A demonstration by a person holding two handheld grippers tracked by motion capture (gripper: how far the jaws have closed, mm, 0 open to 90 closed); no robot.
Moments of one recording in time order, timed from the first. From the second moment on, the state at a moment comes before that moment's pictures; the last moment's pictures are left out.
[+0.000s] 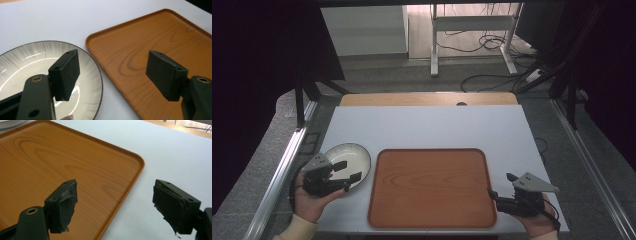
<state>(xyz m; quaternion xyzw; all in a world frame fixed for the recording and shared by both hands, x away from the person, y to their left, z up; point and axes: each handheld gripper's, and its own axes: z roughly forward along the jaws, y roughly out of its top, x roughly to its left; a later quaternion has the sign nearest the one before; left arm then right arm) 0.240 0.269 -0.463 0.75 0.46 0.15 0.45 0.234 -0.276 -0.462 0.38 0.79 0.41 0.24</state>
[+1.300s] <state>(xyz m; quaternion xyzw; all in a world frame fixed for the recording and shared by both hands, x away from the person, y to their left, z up) 0.307 0.319 -0.458 0.75 0.51 0.15 0.39 0.236 -0.277 -0.467 0.39 0.80 0.40 0.24</state>
